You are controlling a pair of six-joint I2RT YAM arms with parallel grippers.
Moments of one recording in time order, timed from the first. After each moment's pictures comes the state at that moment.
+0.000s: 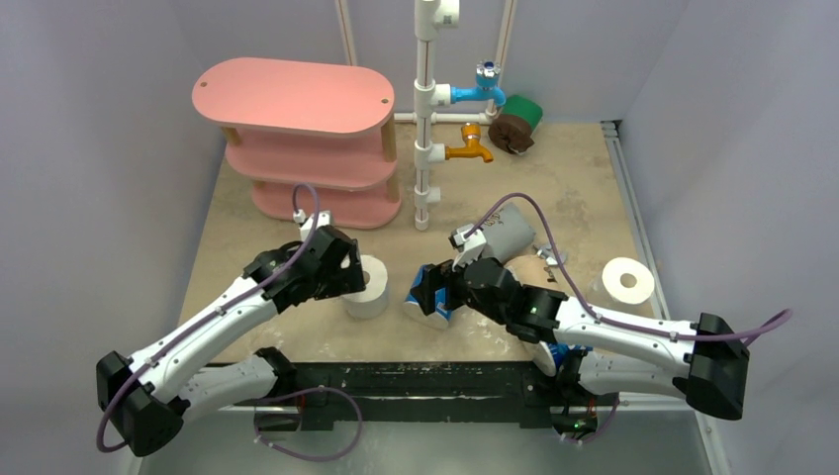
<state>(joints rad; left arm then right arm) -0.73 0.97 0.87 -0.96 -0.38 -0.83 1.10 1.06 0.65 -0.03 0.30 0.55</state>
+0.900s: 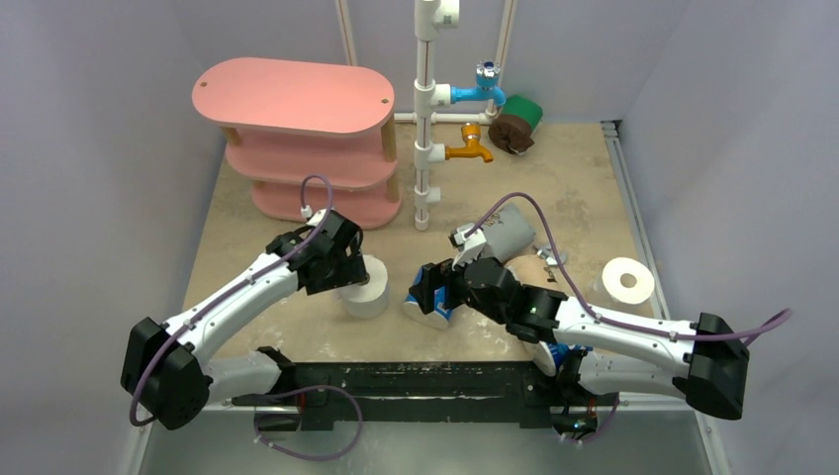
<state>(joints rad) -0.60 1.18 0.89 -0.87 -0.25 -0.83 1.10 1.07 0.65 0.00 0.30 0.55</state>
